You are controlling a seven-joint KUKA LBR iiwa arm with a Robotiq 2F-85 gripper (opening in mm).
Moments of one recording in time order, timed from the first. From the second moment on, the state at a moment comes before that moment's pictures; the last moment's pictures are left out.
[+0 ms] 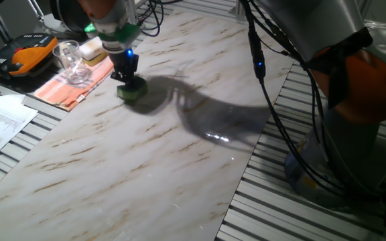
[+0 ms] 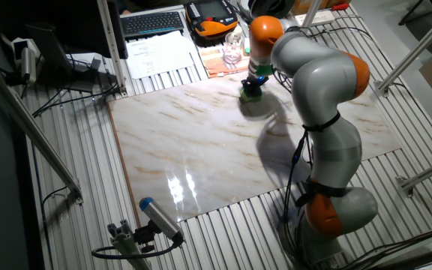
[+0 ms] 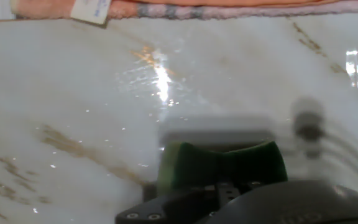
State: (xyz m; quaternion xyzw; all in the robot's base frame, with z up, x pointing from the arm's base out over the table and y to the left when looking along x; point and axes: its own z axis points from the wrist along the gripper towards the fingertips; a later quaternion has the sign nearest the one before) arm 0.670 -0.054 0.050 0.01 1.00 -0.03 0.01
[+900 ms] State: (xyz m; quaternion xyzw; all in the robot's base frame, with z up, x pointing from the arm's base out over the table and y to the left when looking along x) arm 0.664 -0.124 0.044 -0.03 1.00 -0.03 0.01
